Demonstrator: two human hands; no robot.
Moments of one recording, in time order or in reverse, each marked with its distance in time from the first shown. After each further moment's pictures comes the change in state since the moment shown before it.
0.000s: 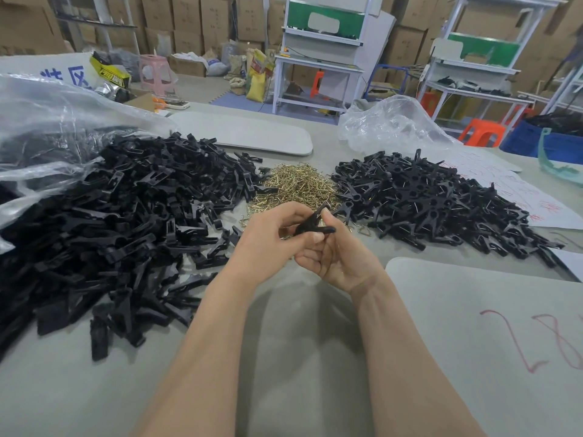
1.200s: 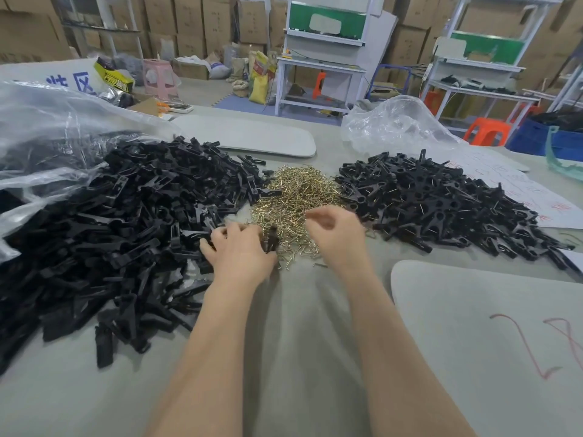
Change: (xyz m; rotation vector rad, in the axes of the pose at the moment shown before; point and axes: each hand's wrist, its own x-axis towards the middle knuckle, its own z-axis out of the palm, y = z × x) left_hand -0.001 -0.026 -0.011 0.899 0.066 -0.604; right_hand 0.013 -0.001 0.019 -0.969 0.570 -0.431
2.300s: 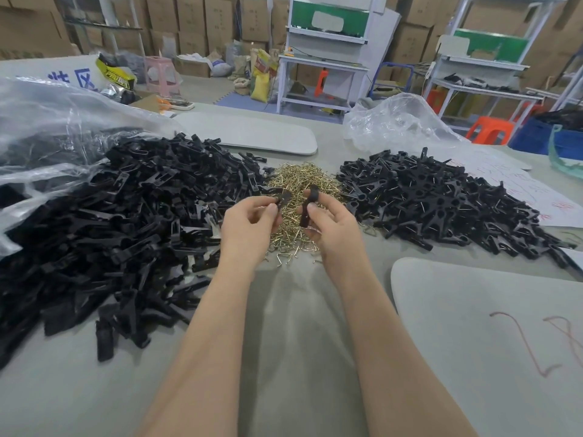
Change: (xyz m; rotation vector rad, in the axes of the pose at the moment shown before) left_hand -0.004 0.014 -0.015 -1.116 0.106 0.069; right_hand 0.003 -0.001 0.012 0.687 -0.056 0.106
